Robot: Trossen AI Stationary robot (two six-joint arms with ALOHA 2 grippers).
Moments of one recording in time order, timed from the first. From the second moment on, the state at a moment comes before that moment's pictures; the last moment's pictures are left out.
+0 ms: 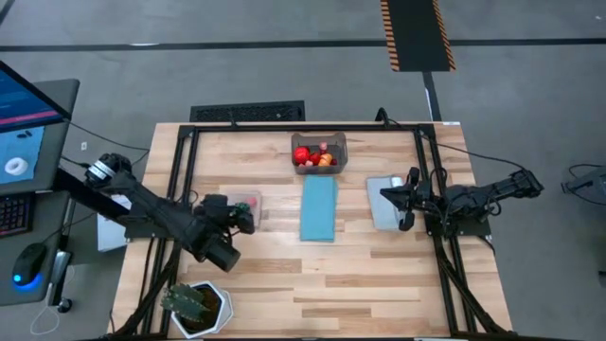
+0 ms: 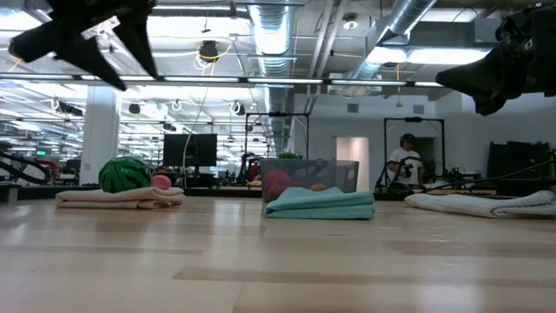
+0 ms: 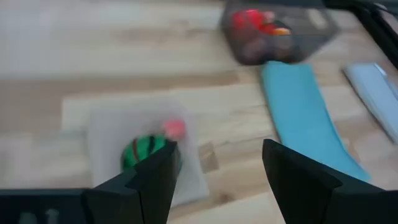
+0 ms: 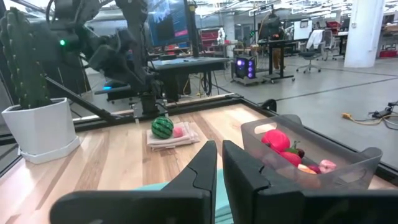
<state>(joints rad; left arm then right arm) -0.56 1.41 1.05 -1.21 -0.85 -2.02 0.31 0.05 0.01 0.06 0.55 0.03</state>
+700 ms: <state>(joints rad) -0.59 1.44 0.97 -1.13 -0.73 -2.32 0.31 0.05 0.01 0.06 0.55 0.03</state>
